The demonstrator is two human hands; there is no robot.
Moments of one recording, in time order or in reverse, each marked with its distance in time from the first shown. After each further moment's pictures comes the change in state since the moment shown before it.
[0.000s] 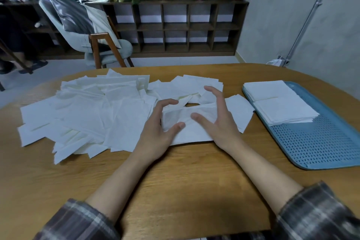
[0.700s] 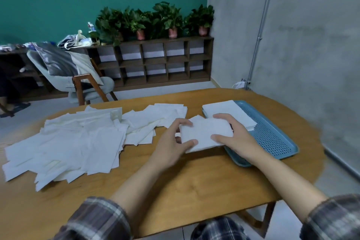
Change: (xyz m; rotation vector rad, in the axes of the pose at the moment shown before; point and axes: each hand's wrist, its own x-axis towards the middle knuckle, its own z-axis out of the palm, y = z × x) left_hand 0.003 0.087 0.097 -0.013 -0.226 0.012; right_hand -0.058 0.013 -0.162 -0.056 0.036 0.106
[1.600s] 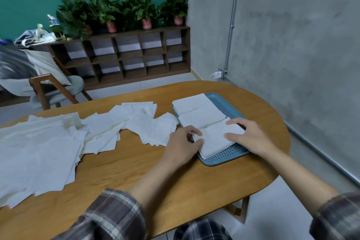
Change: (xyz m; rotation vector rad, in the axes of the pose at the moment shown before) left_hand 0.047 0.021 0.122 0.202 -0.090 -0.048; right_hand -0.015 0.084 -0.110 -0.224 0.159 0.288
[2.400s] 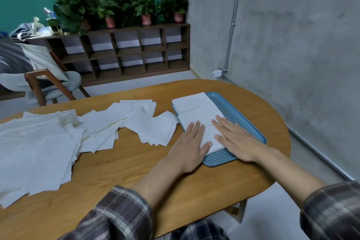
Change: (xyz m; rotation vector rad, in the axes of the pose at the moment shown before) left_hand 0.012 -0.014 0.019 0.524 -0.355 0.149; right_hand 0.009 -0.004 0.020 -0.651 -0.375 -0.268
